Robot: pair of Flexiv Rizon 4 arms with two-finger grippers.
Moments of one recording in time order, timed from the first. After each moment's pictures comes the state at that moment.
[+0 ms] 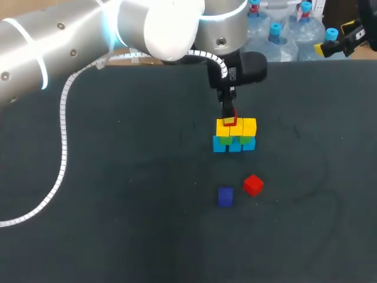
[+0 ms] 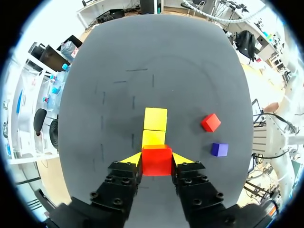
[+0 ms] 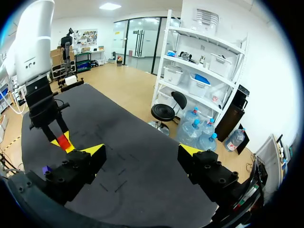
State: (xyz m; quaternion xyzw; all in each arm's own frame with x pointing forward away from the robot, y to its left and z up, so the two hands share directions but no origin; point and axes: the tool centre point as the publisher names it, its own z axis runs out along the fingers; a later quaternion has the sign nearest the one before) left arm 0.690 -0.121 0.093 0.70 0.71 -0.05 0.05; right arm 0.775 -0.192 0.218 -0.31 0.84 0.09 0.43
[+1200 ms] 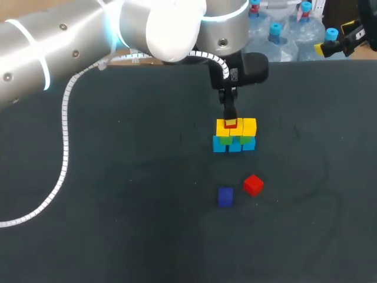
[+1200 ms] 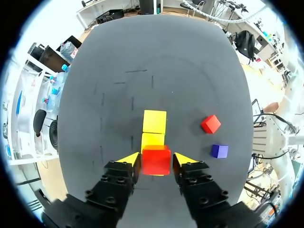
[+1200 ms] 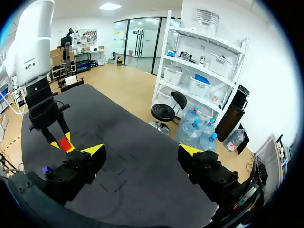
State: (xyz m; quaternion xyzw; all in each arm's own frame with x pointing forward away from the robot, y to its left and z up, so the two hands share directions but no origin) left arm 0.689 -0.124 0.091 0.70 0.71 -0.05 0.05; right arm 0.775 -0.192 0.218 -0.31 0.84 0.09 0.43
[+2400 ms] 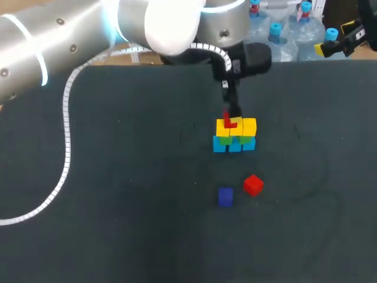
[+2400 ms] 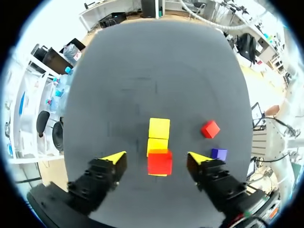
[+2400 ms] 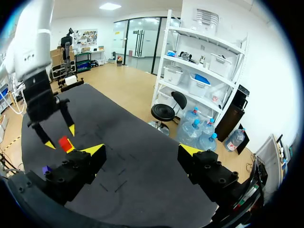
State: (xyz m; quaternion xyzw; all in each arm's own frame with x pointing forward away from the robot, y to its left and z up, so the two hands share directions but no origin) left arm 0.696 -0.132 0.115 0.69 0.72 -0.06 0.07; right arm 0.775 -0.192 0.218 -0.31 0.84 0.09 0.43
